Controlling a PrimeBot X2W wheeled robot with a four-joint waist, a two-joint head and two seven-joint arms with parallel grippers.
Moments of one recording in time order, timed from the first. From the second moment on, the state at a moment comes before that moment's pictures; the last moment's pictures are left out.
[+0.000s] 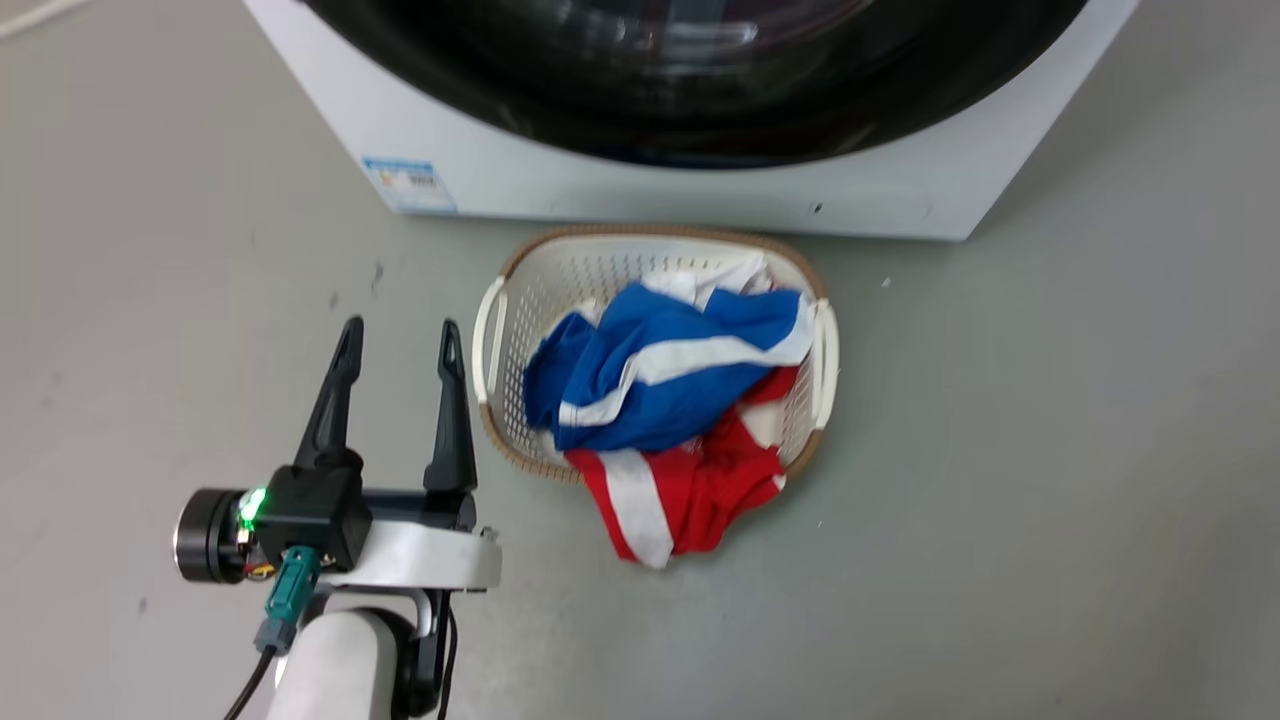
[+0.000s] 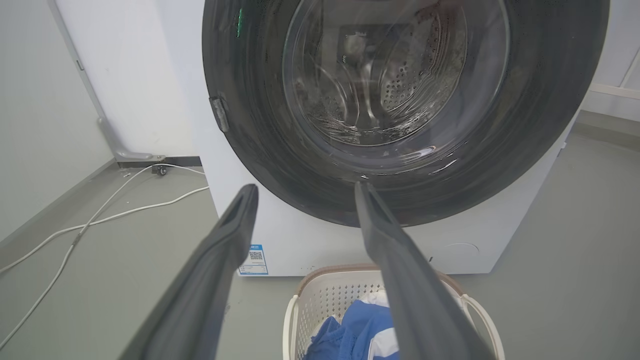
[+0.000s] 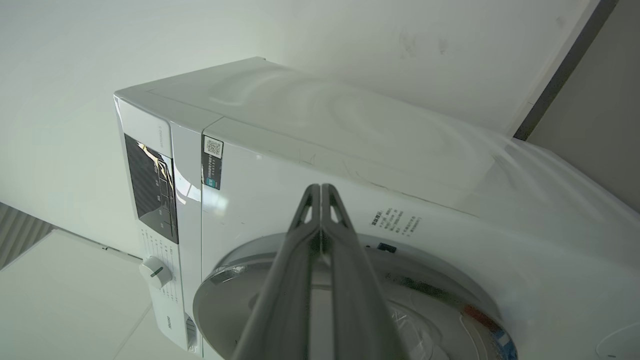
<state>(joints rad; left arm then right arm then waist) -0.18 0.05 -0.10 0.01 -0.06 0.06 -0.26 -0.64 -0.37 -0.29 0.32 1.58 0.13 0.12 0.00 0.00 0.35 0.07</state>
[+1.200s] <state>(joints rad) -0.26 0.05 -0.13 -0.02 -0.09 0.10 -0.26 -1.07 -0.49 0.08 0.52 1.44 0.13 0.45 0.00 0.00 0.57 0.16</state>
